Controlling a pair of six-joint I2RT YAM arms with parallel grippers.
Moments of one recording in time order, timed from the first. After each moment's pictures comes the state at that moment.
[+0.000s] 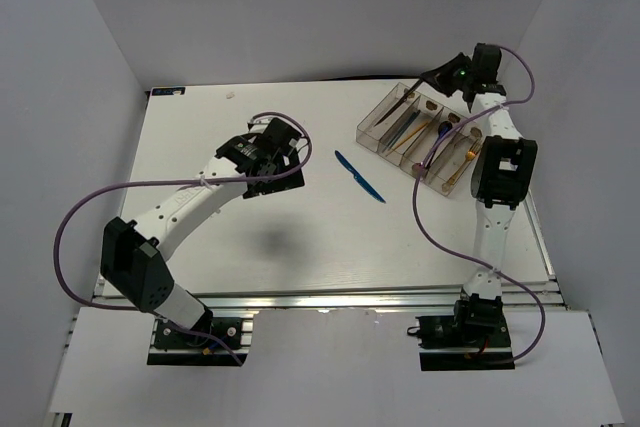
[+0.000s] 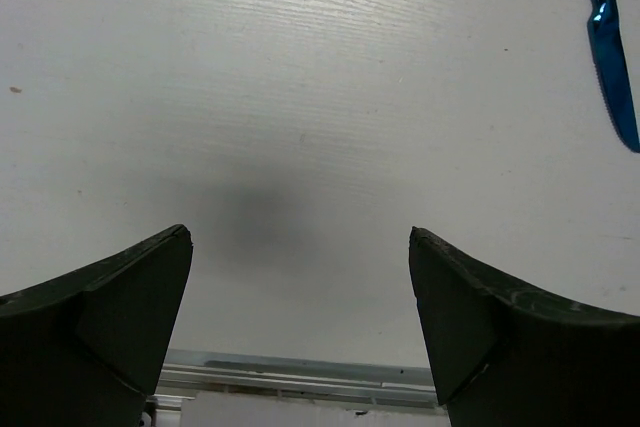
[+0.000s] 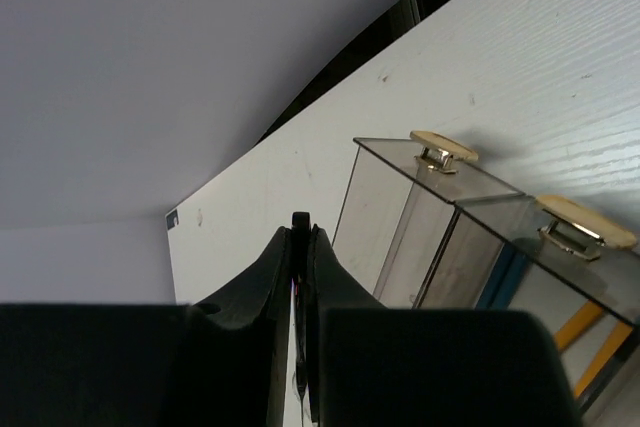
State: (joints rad) left arm -0.65 1.53 1.39 -0.96 -0.37 -0.76; right arm -0.07 2.44 2.19 -0.18 -0.50 0.89
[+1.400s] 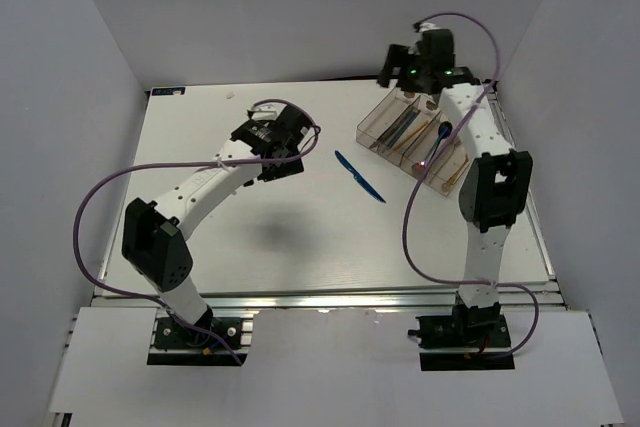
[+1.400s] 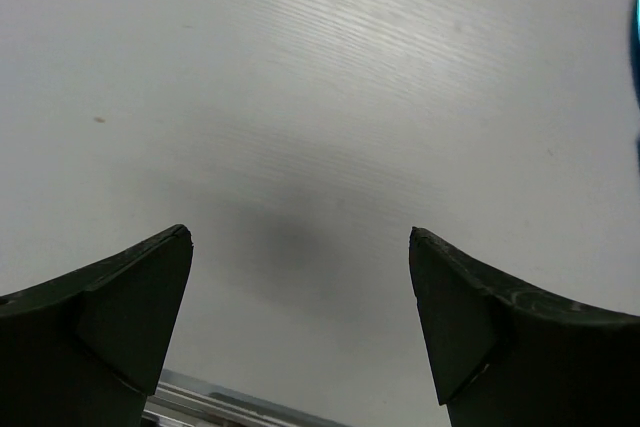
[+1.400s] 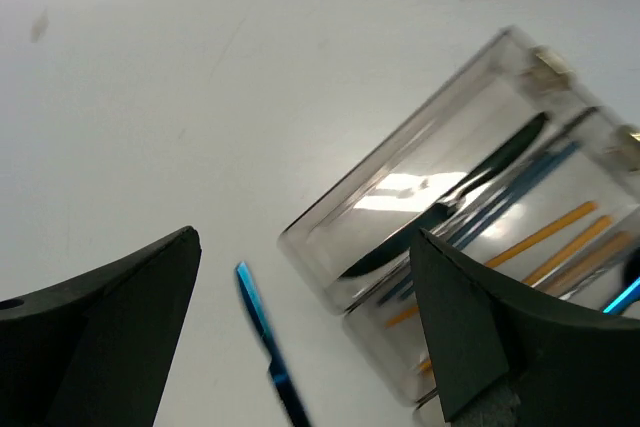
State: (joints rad) left arm -0.65 1.68 1.55 -1.04 -0.51 -0.81; right arm 0.17 2.13 2.07 -0.47 -0.19 0.29
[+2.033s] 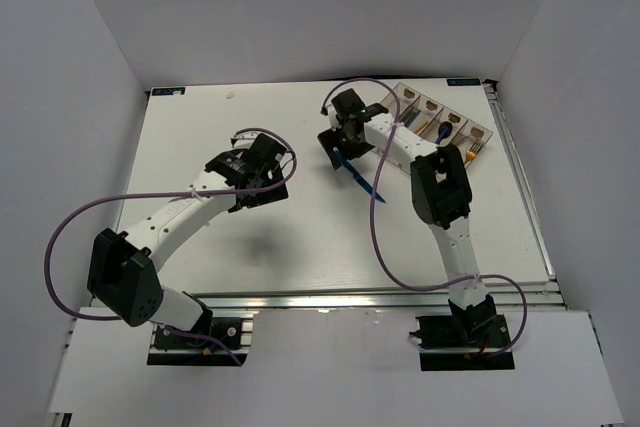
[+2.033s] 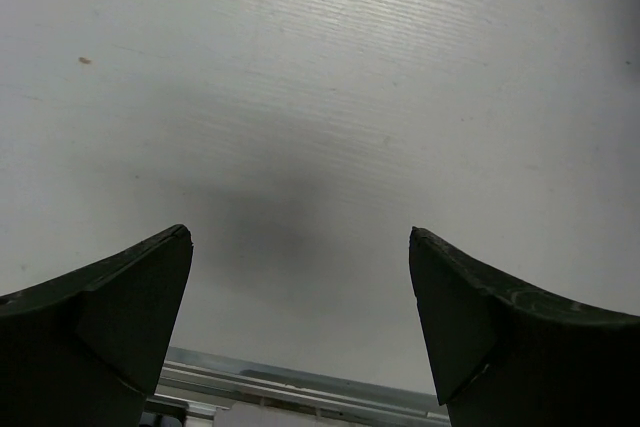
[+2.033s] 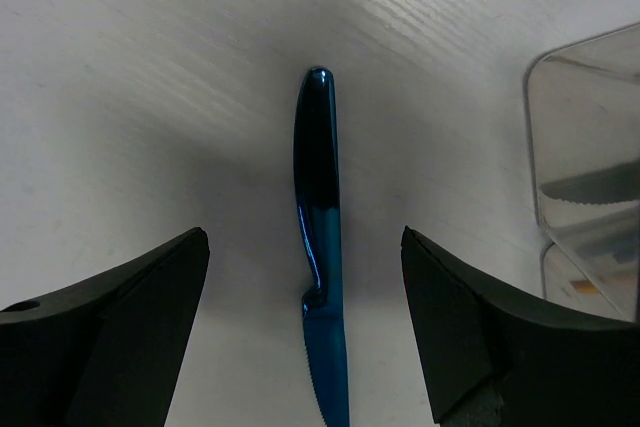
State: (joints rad) left arm -0.60 1.44 1.19 -0.91 -0.43 -0.78; right arm 0.55 2.31 1.99 -0.77 -0.03 -0.07
